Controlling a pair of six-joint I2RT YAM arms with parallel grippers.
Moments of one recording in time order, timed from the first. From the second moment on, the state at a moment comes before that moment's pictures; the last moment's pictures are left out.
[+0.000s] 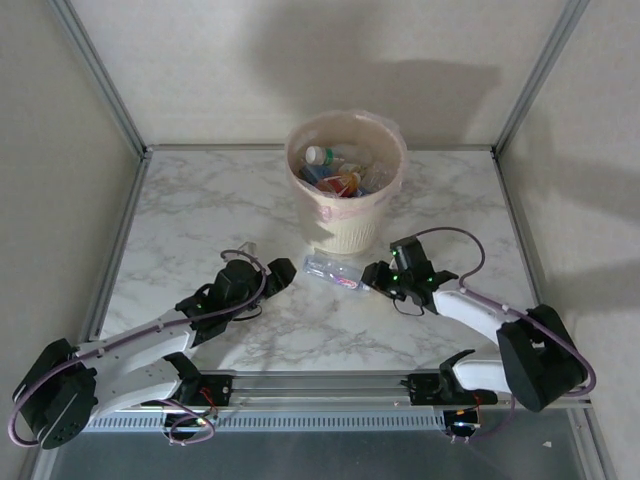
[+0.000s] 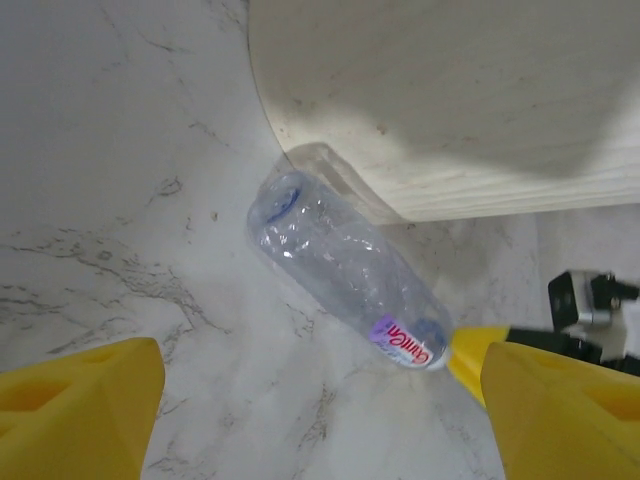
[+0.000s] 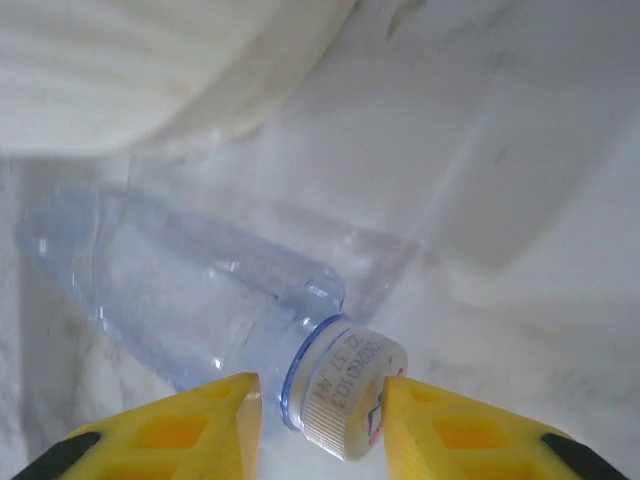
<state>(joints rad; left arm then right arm) -0.70 1.01 0.41 0.08 -0.09 -1.10 0.54 1.26 0.52 -0.14 -0.24 0.85</state>
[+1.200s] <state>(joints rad) -0.60 0.84 0.41 -0.04 -0.09 -1.10 0.66 1.47 0.69 -0.09 -0.06 0.41</state>
